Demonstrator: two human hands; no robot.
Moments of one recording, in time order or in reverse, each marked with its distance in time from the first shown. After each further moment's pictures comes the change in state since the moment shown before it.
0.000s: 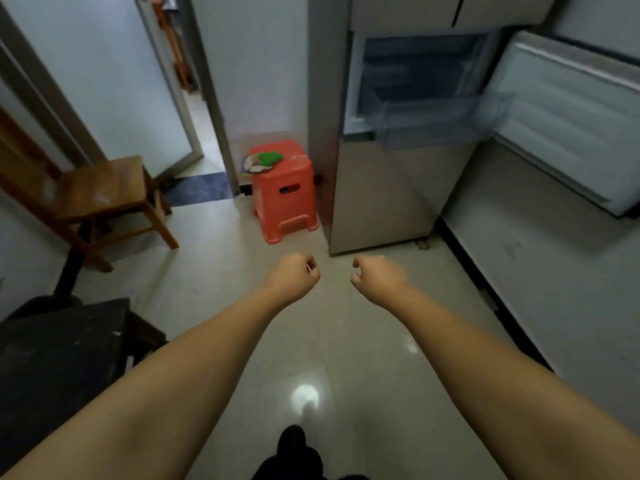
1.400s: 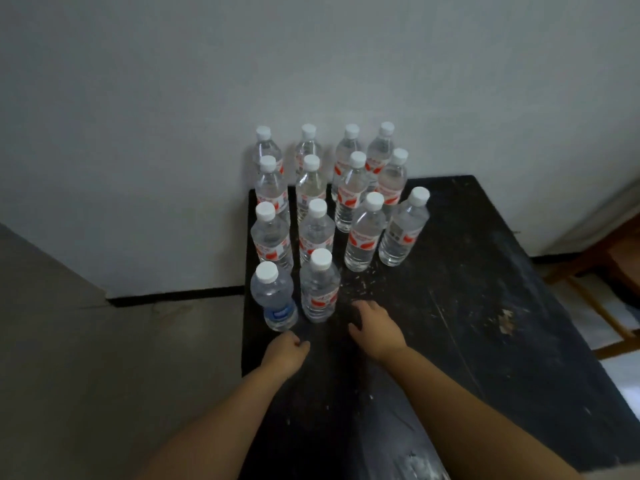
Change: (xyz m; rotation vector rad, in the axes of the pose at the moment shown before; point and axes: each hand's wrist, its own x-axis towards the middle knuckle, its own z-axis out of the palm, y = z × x) left_hand -0.565 -0.407 0.011 -1.007 0.830 -1.607; right_hand -0.303 -0.608 0.281 -0.346 -0.665 -1.455
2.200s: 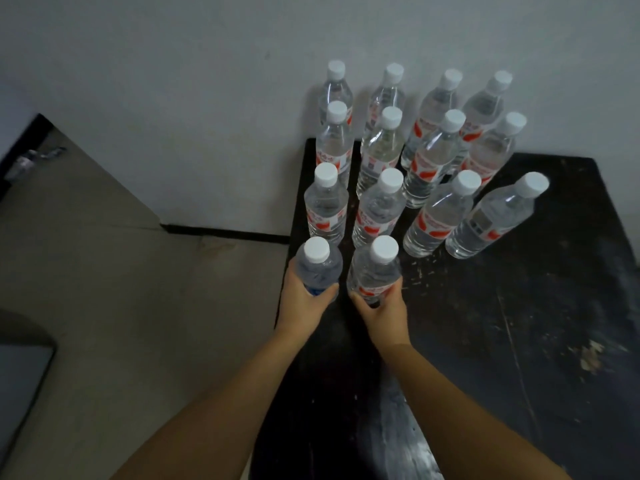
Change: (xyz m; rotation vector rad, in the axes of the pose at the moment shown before) left_hand 0.028 -0.004 -0.022 -0.601 0.483 0.291; right_hand 0.034 -0.039 0.050 0.809 0.151 -0.033
